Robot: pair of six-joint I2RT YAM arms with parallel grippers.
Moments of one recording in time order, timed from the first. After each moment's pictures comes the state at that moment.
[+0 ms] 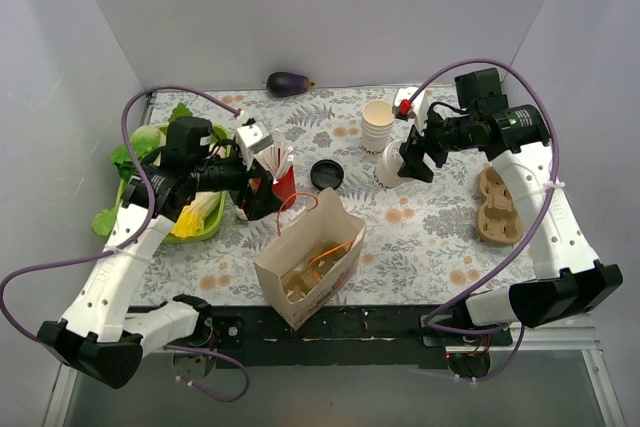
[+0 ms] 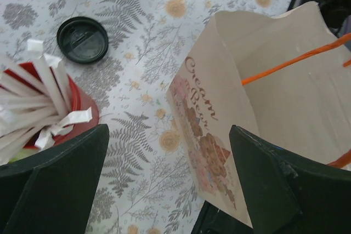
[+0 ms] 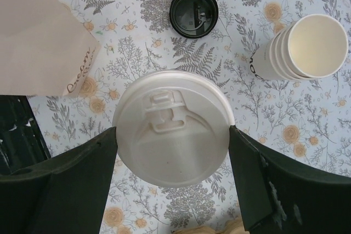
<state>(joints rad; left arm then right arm) -0.37 1.09 1.30 -0.85 0.73 0.28 0.30 1.38 1.67 -1.19 -0.62 -0.79</state>
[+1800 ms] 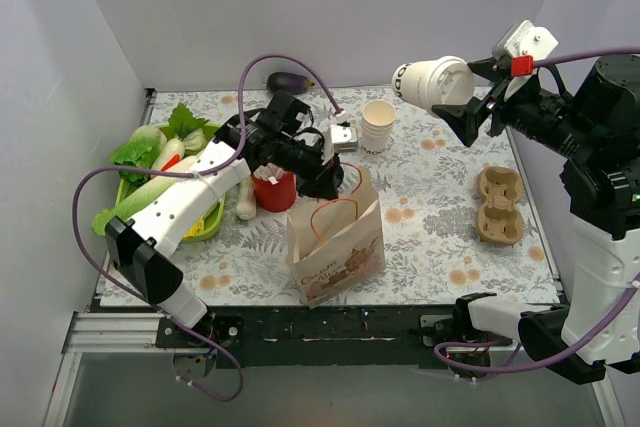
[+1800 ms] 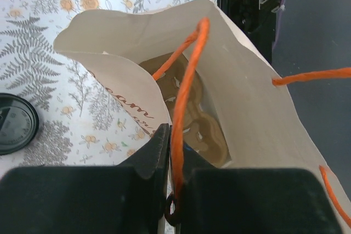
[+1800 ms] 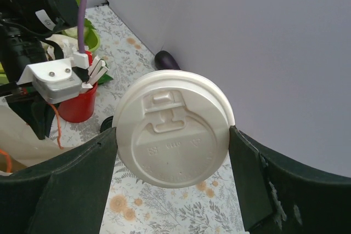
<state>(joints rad) -0.70 1.56 1.66 -1.02 0.76 0.46 0.24 1.21 2.11 -0.98 -0.56 -0.41</state>
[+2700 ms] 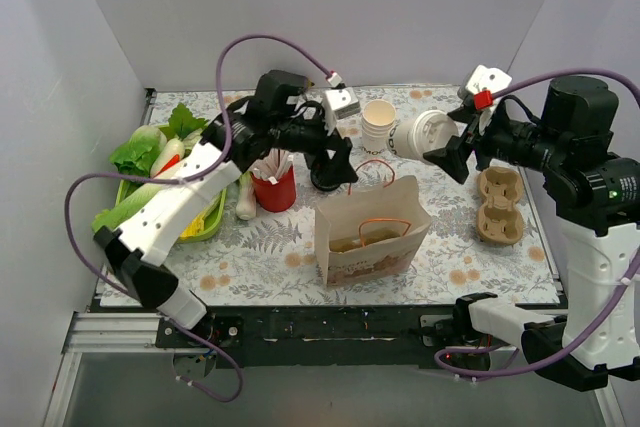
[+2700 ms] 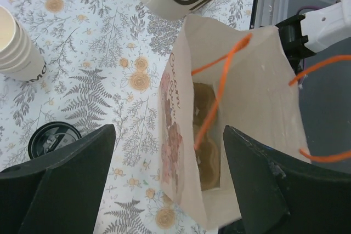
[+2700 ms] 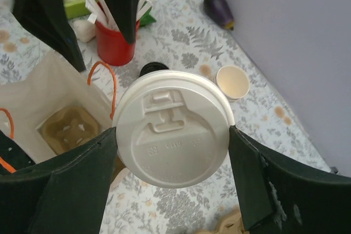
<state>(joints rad) -0.71 1.61 1.81 -0.78 0.65 0.19 0.24 1.12 1.90 -1.13 -0.63 -0.52</state>
